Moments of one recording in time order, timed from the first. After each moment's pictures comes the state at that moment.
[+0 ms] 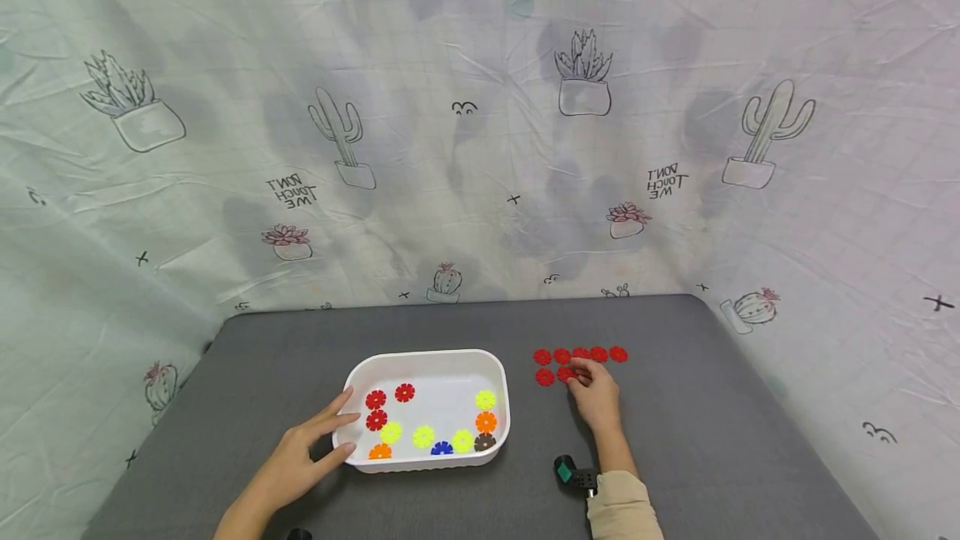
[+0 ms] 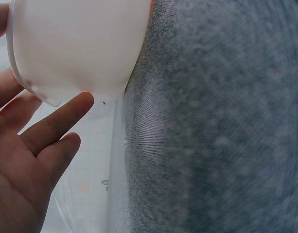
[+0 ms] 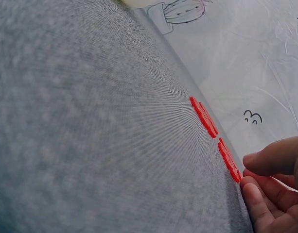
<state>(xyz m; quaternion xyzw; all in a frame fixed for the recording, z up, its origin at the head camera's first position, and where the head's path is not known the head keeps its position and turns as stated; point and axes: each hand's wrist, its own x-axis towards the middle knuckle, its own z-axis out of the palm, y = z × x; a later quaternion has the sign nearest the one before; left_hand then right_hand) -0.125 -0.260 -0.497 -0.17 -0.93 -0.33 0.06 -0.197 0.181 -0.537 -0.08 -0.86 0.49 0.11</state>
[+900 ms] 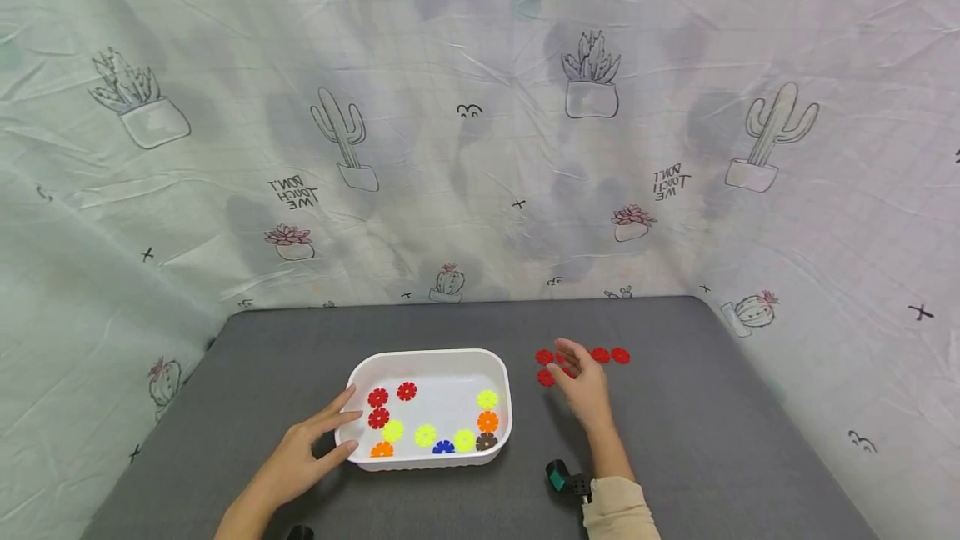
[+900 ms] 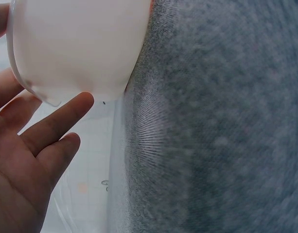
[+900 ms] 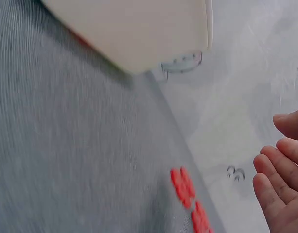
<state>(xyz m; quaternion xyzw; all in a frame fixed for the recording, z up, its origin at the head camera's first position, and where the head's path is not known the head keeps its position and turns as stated) -0.126 -0.261 -0.497 -0.15 -0.93 -0.34 0.03 -0.190 0.156 -0.502 0.05 -0.80 0.58 0.14</state>
